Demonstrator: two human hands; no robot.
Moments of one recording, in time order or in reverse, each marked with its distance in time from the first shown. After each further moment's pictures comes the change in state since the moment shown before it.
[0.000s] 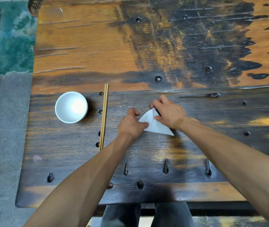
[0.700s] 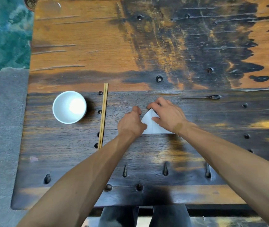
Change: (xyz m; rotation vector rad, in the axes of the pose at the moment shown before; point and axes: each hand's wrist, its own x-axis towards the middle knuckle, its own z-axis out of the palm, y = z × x) left_hand 0.008 0.011 -0.003 0.281 -0.026 0.083; right_hand 0.000 -0.007 0.006 -0.023 0.076 -0.047
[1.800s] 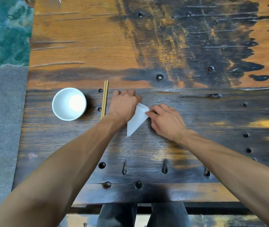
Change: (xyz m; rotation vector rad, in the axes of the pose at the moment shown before) left_hand 0.029 -0.007 -0.043 0.642 0.267 0.477; right_hand -0.025 -0.015 0.009 -0.176 0.127 -0.161
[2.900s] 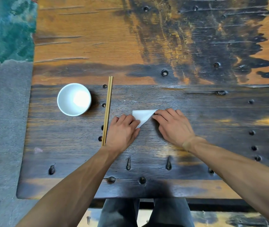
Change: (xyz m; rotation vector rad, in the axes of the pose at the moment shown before) left_hand -0.098 0.008 0.051 -0.116 0.215 0.054; right_hand -0.027 -0.002 0.018 -0.096 0.112 -0.075
